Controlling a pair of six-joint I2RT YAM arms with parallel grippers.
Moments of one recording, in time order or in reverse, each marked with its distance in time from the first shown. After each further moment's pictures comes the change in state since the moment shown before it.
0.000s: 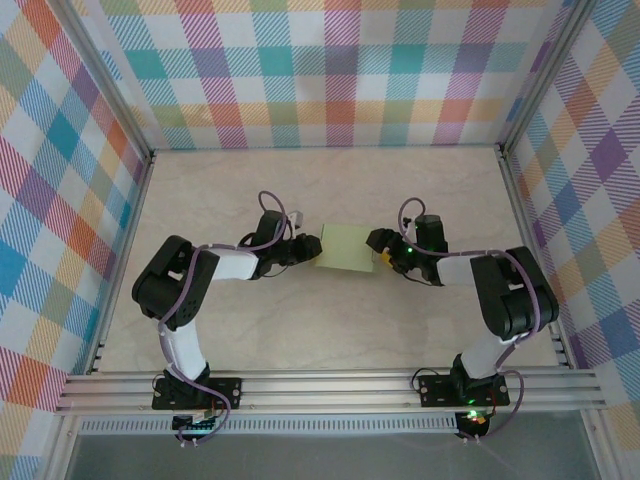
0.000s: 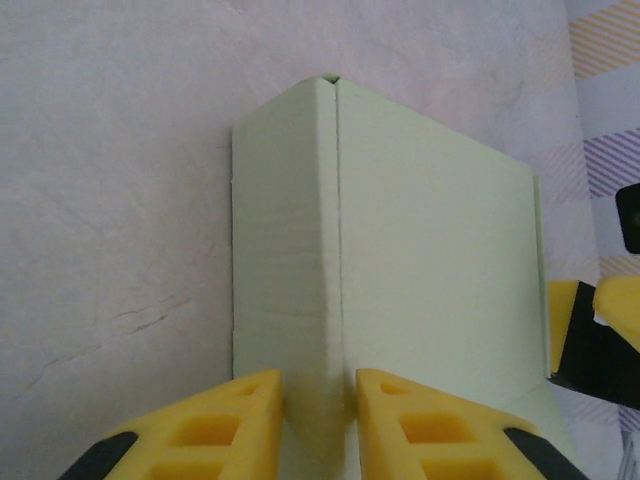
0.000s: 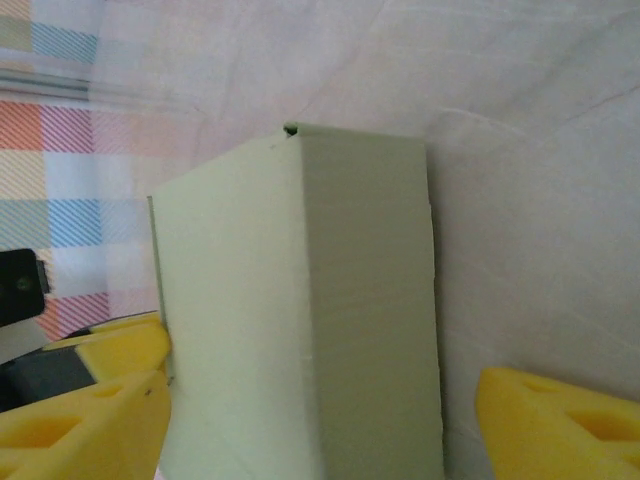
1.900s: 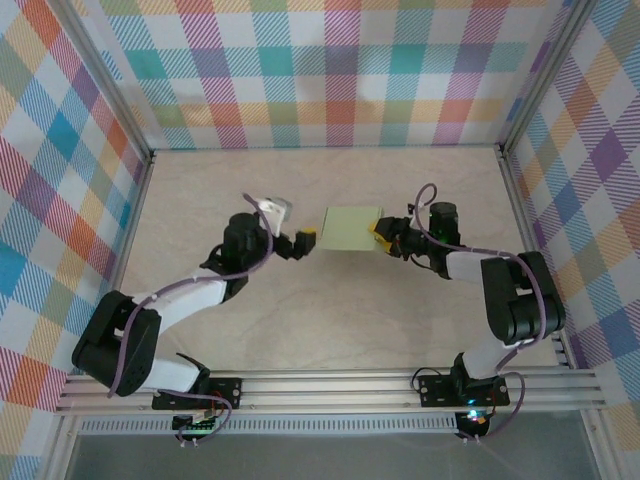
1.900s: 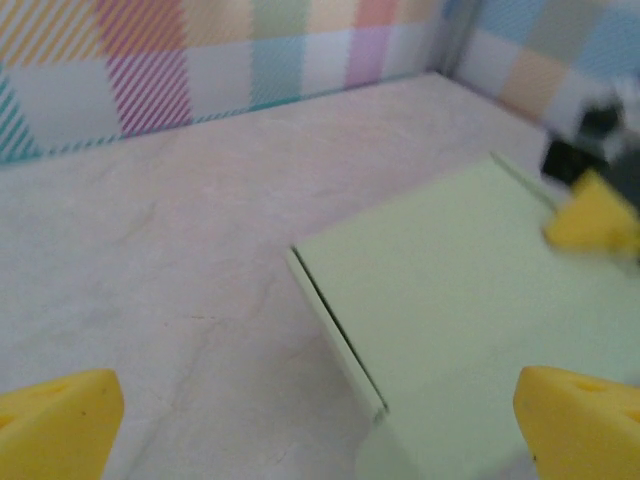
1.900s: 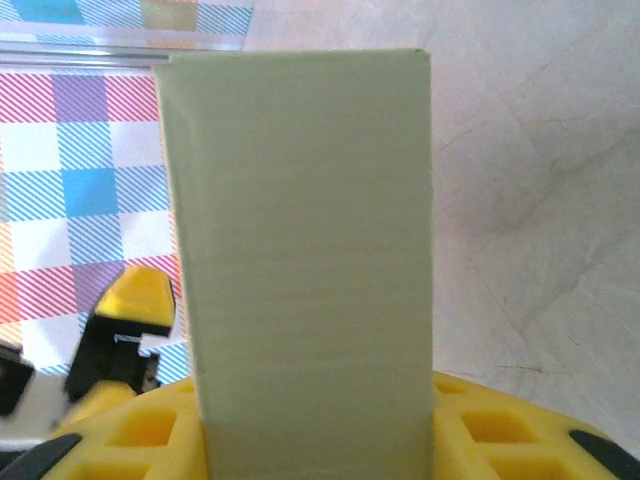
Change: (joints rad) left arm -0.055 -0.473 -0.208 0.105 -0.260 0.735; right arm -0.087 -0.061 0.047 0.068 -0.294 0.183
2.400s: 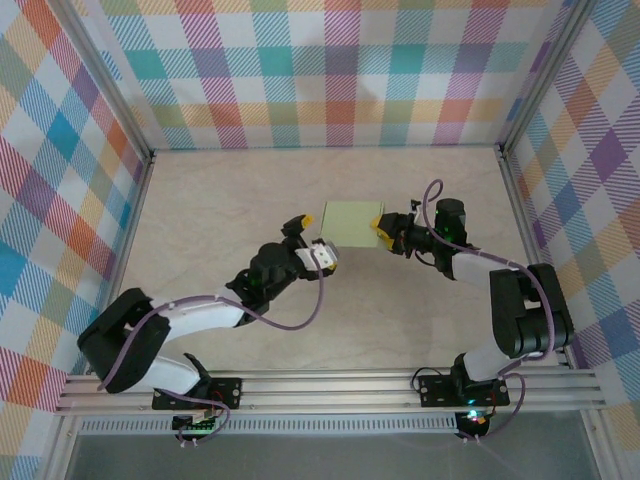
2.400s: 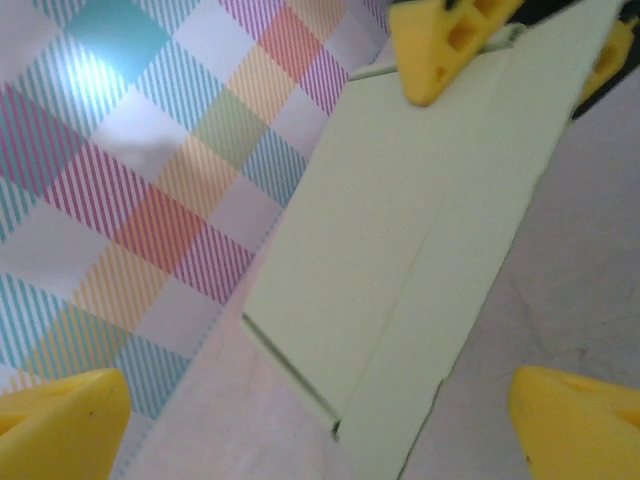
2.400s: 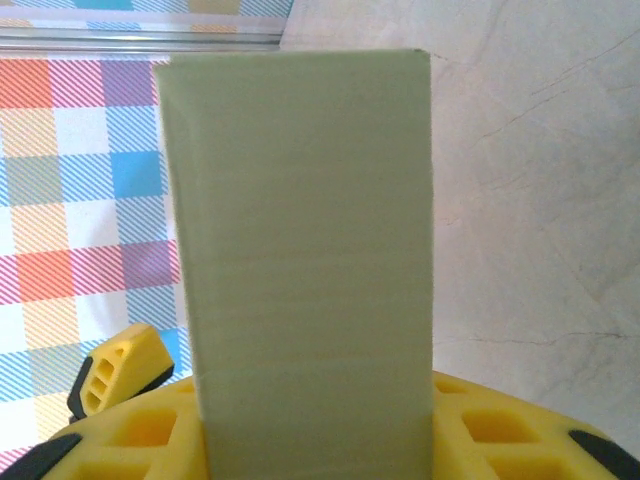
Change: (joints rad) left arm -0.286 0.064 -0.066 0.255 -0.331 0.777; right arm -0.011 -0.079 0.001 -0.018 -0.069 0.068
